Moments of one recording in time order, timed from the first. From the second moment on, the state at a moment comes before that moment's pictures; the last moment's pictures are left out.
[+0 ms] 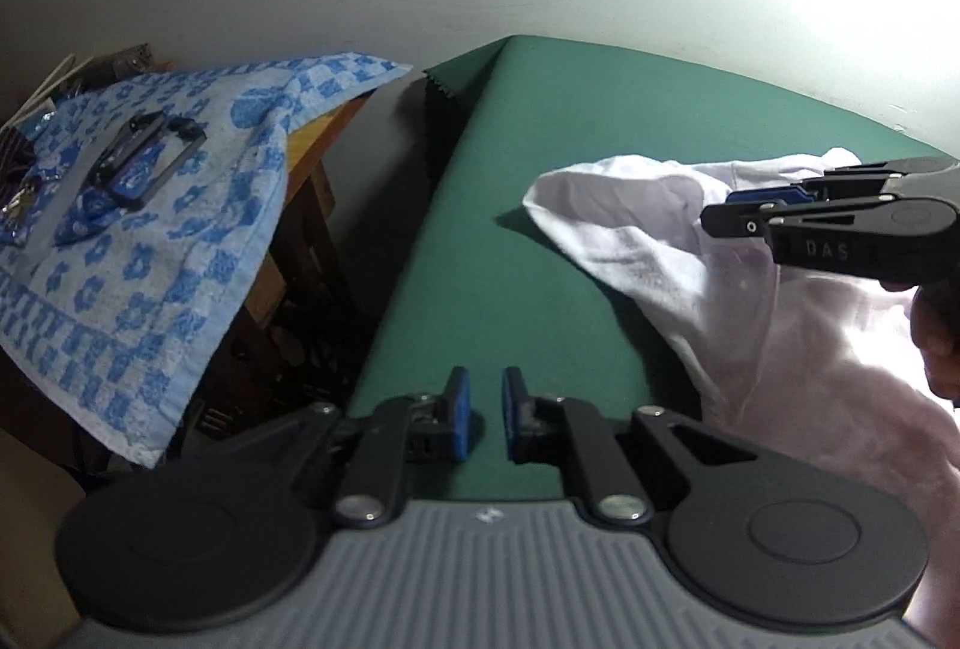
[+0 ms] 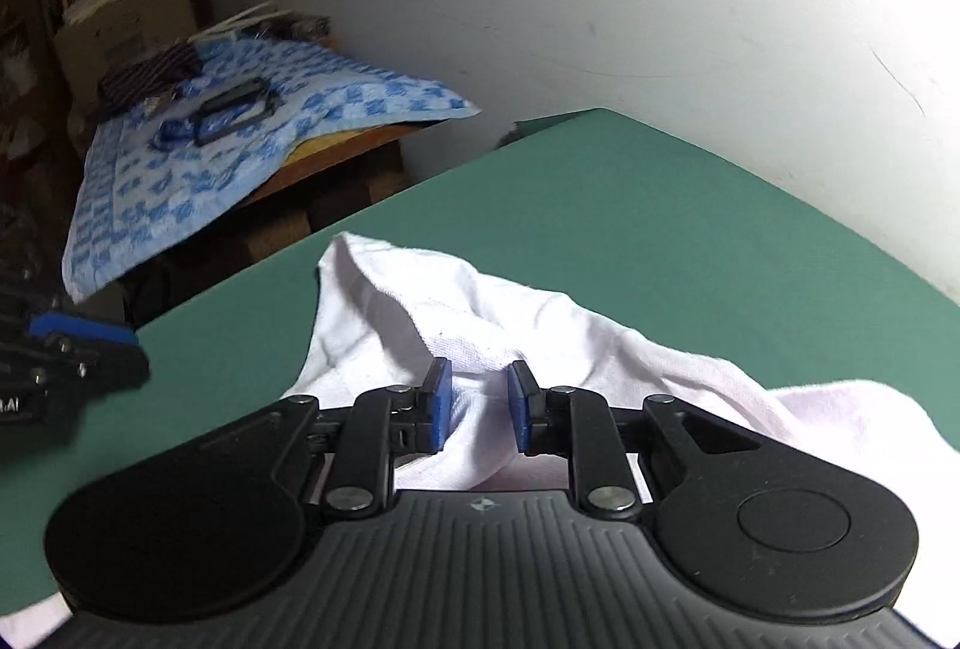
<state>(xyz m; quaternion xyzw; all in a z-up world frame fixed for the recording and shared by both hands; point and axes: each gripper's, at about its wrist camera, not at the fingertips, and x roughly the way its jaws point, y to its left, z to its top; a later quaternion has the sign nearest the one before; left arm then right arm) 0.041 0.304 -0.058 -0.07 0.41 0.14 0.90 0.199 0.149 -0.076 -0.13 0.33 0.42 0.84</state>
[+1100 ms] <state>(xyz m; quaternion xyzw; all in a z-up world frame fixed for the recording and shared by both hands) 0.010 0.283 -0.069 -0.08 0.42 0.13 0.90 0.176 0.177 -0.040 -0.05 0.35 0.59 0.73</state>
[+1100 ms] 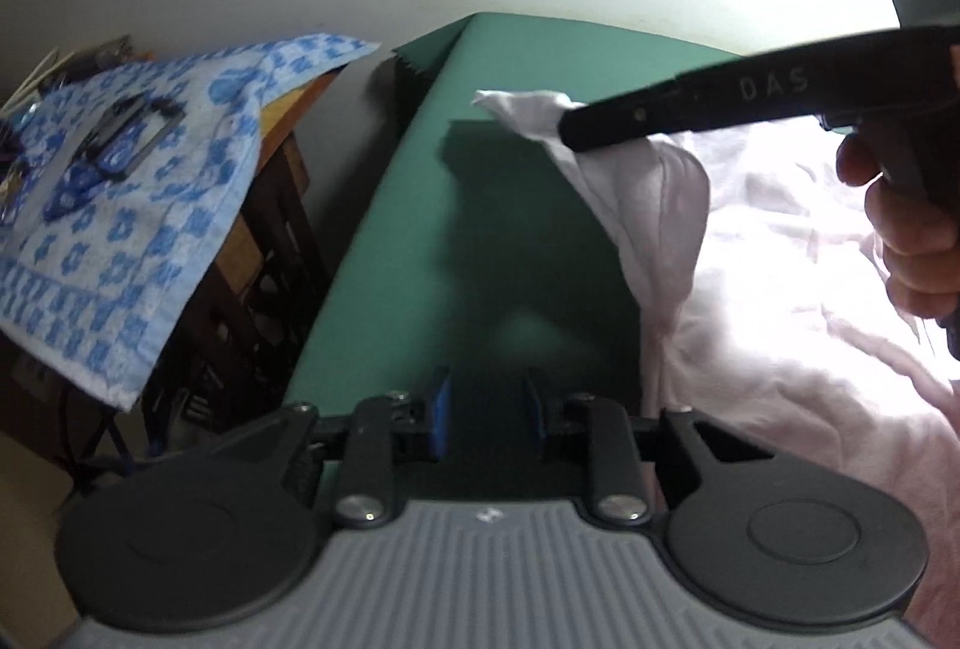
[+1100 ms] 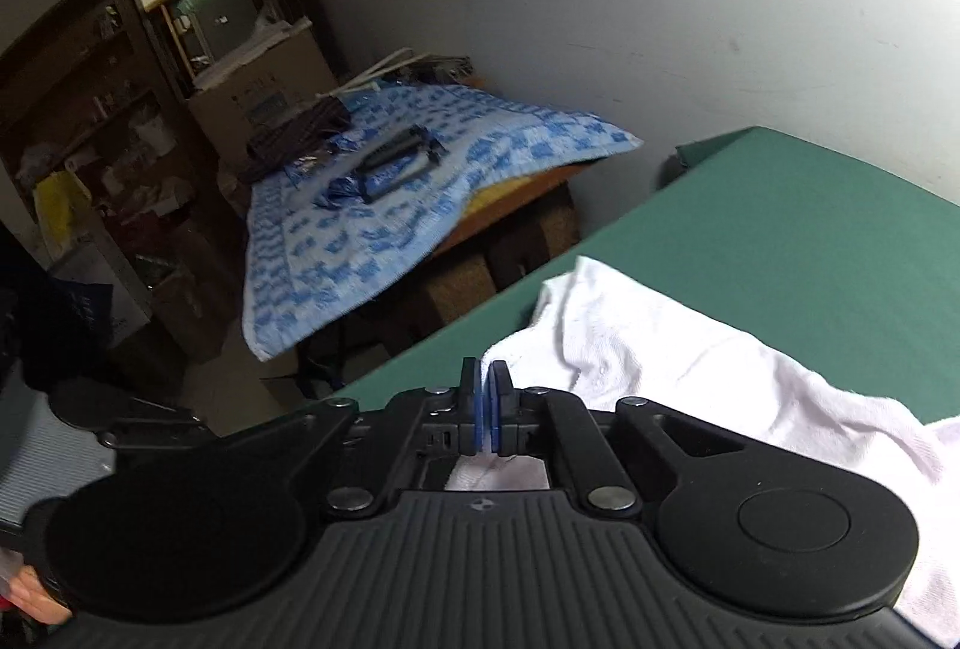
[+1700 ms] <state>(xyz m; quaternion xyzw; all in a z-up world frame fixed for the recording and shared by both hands) 0.021 0.303 -0.062 -0.11 0.40 0.14 0.90 0.171 0.176 -0.057 -0.06 0.36 0.49 0.79</state>
